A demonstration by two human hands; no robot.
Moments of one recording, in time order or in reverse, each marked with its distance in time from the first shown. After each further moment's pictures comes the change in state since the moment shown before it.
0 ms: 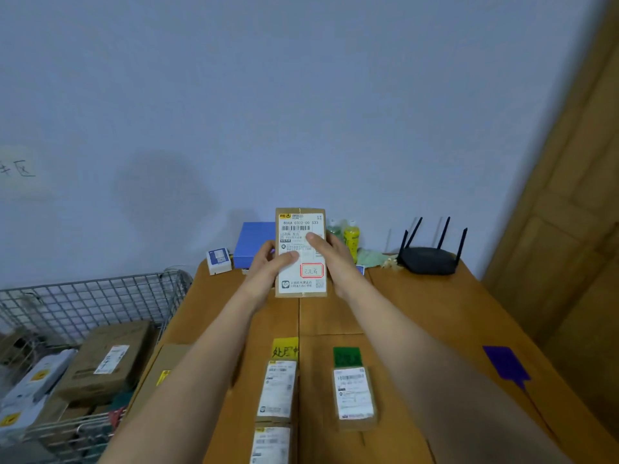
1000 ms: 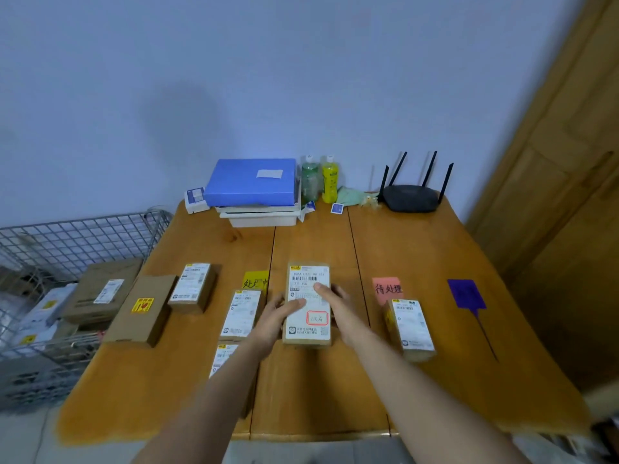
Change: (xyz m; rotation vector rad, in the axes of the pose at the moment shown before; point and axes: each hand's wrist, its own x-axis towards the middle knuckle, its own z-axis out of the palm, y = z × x) left_hand -0.111 -0.160 0.109 0.013 0.007 -0.471; right_hand -0.131 0.134 -0.130 0.019 0.103 0.466
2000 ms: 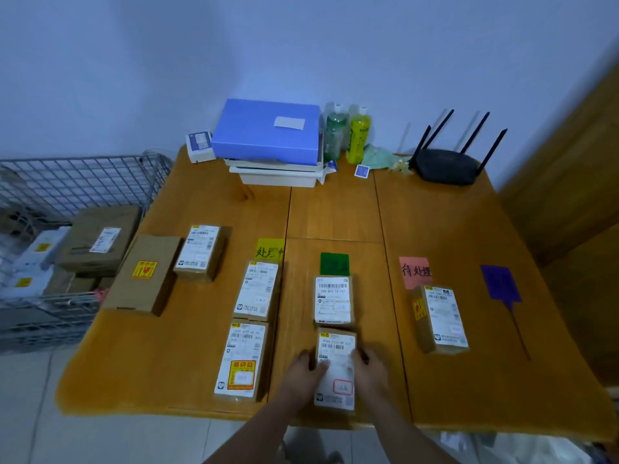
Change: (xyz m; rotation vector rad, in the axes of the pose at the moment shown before) left_hand 0.010 -0.147 -0.013 0.397 0.002 -0.370; right_hand 0.011 0.160 -0.012 -0.476 0.423 0.337
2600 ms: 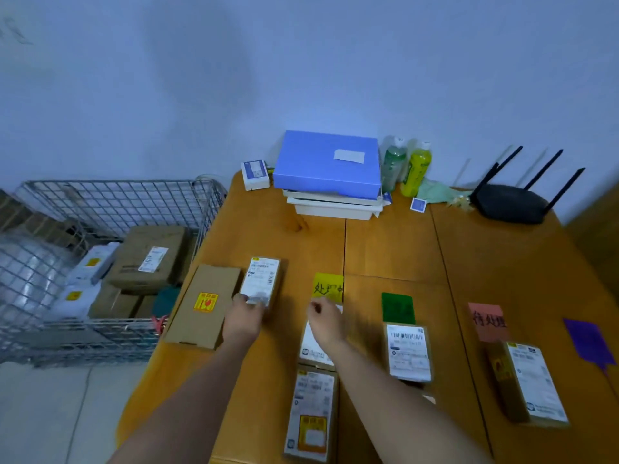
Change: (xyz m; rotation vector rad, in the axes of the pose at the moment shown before) left_hand 0.038 0.046 -0.276 0.046 0.645 -0.014; right_hand -0.016 -0.212 0.173 -0.163 -0.232 -0.412
